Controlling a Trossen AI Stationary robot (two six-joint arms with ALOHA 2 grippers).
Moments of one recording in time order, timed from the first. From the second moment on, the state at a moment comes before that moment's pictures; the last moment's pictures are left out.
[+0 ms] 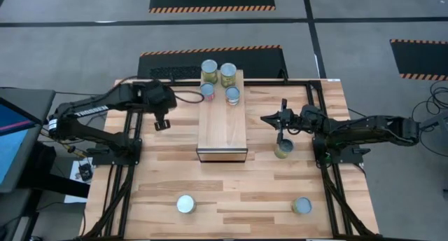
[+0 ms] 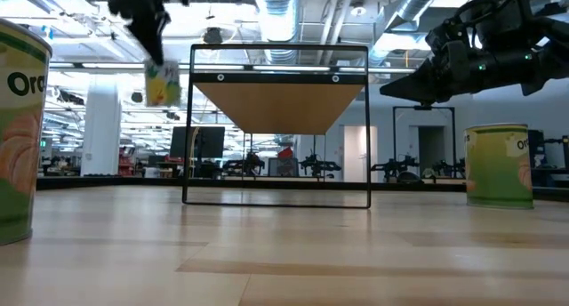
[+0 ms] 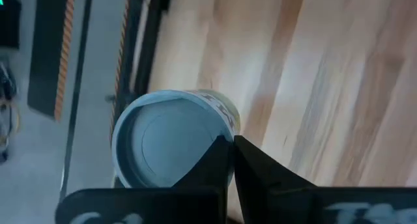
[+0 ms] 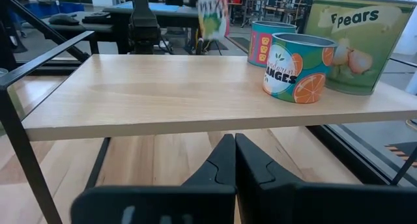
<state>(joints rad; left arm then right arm) 0.27 1.18 1.26 -1.28 -0.37 0.13 -0.34 0.96 0.18 0.70 -0.13 -0.08</state>
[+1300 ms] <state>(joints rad) 0.24 1.67 1.80 -1.29 -0.09 0.45 -0.34 0.96 0.18 0.68 -0.13 -0.09</state>
